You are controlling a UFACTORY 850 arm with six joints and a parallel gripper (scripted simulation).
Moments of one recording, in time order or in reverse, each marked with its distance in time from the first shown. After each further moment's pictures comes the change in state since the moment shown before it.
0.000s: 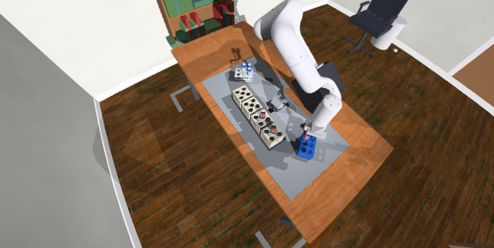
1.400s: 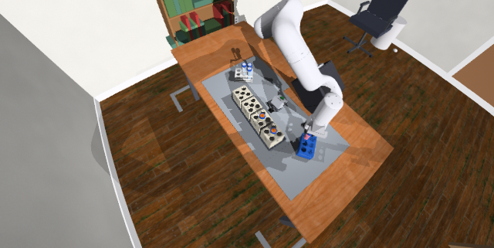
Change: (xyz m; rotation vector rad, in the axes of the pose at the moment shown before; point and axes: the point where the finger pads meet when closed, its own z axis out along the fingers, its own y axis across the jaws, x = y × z) arm 0.000 0.000 -0.012 0.000 0.000 0.000
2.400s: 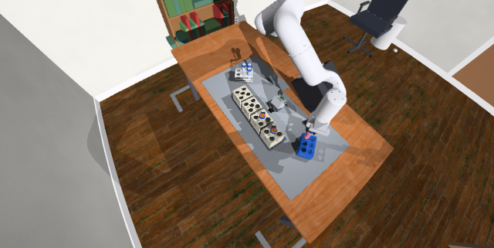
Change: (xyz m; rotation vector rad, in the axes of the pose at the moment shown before) arm 0.000 0.000 -0.028 0.000 0.000 0.000
